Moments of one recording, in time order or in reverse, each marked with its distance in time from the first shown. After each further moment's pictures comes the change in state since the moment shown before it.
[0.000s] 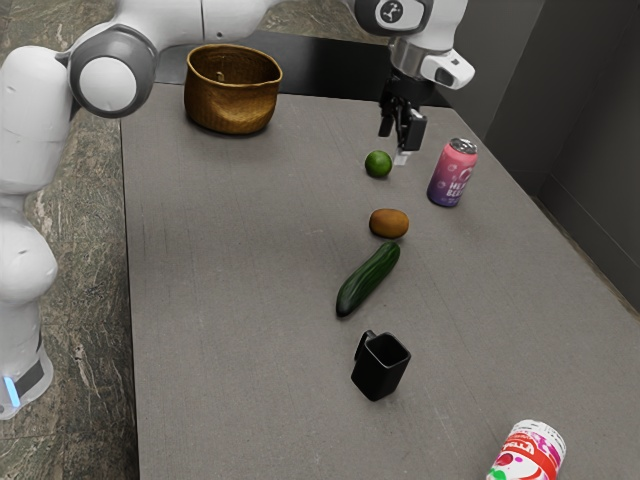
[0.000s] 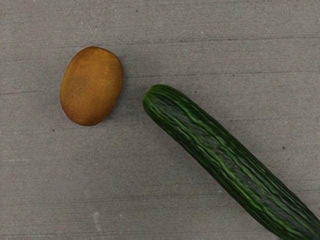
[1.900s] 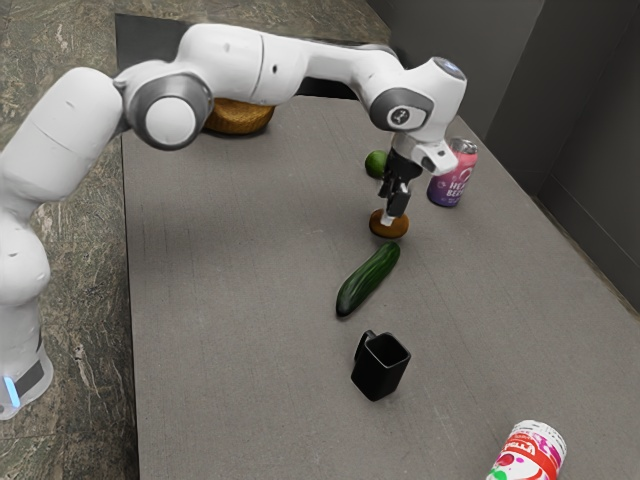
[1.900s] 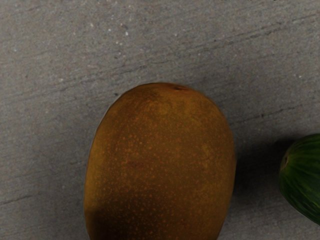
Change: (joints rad) arm -0.129 0.286 0.238 -0.025 0.085 0.257 0.288
